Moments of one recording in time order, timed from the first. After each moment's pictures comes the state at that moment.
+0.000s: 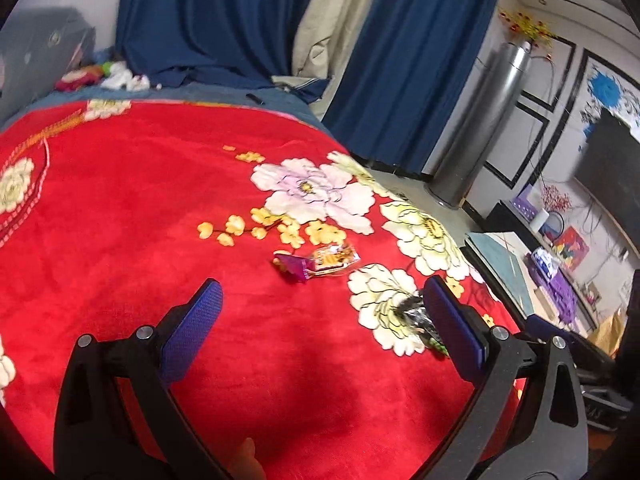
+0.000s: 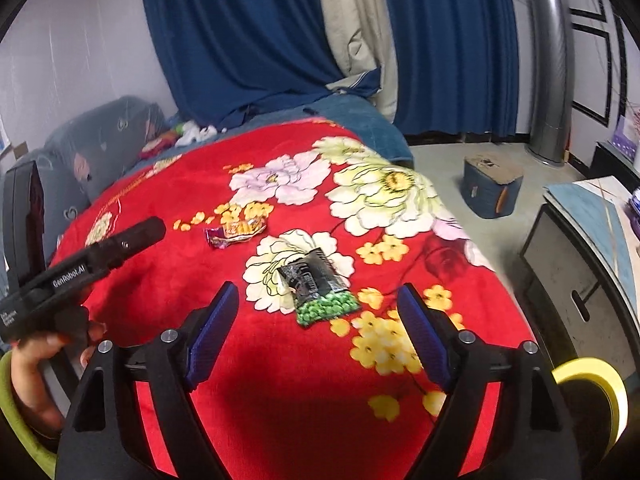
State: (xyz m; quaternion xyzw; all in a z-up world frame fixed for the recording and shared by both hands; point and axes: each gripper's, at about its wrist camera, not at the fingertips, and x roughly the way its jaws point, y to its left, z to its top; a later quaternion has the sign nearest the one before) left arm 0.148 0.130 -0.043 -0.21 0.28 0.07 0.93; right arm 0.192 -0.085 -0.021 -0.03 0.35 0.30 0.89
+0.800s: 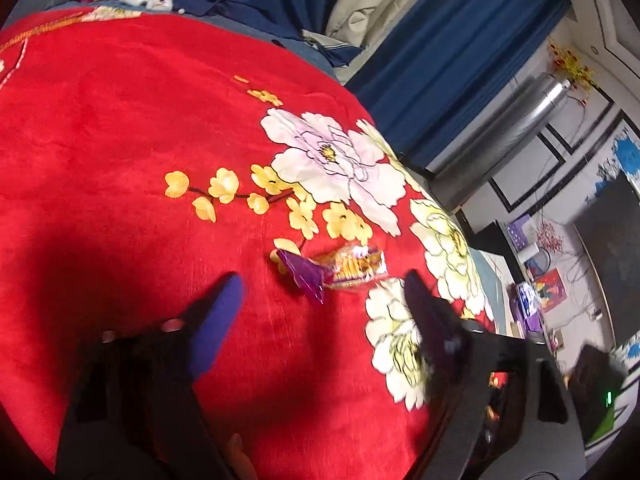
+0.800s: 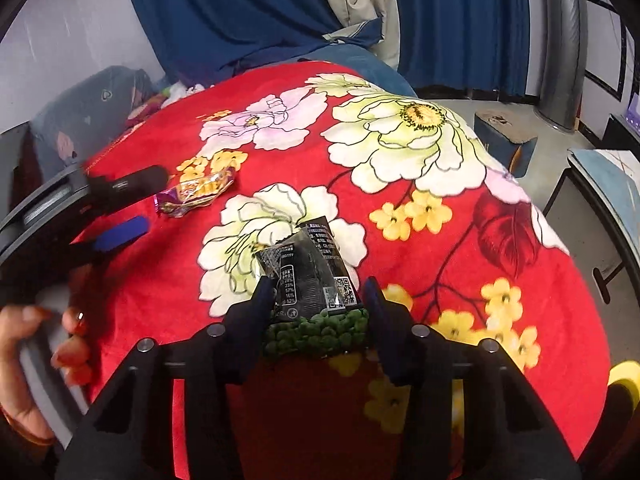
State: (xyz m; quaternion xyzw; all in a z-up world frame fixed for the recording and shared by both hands) left arm 0.208 0.156 -0.092 -0.33 0.32 0.07 0.88; right arm 0.234 -0.054 -0.083 -0.03 0.42 0.30 0.86
